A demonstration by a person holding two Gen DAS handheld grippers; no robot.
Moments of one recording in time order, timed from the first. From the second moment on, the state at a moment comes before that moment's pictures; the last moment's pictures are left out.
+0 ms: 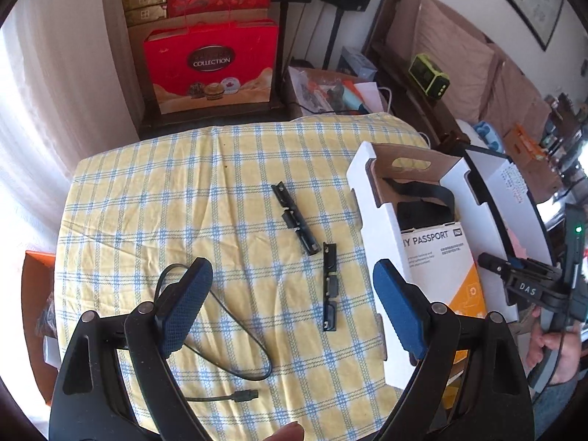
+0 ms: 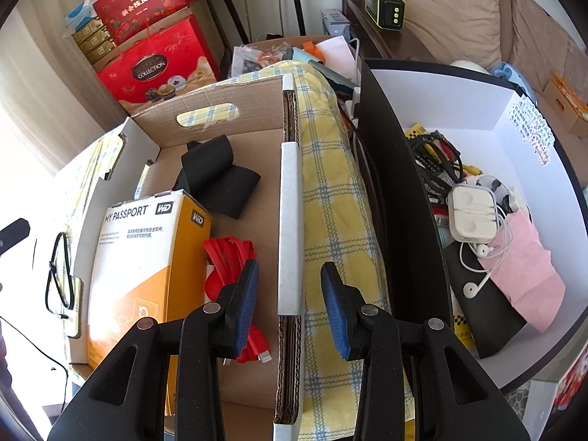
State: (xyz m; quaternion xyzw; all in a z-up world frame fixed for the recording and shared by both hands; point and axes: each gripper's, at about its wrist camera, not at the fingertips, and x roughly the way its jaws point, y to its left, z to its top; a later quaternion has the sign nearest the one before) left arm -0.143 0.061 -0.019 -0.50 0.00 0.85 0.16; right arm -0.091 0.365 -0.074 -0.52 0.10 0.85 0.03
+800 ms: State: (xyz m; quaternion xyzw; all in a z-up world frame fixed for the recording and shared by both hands) left arm -0.126 -0.042 -0.083 -0.55 0.00 0.83 0.08; right arm -0.108 0.349 -0.079 -0.54 0.04 0.84 0.03
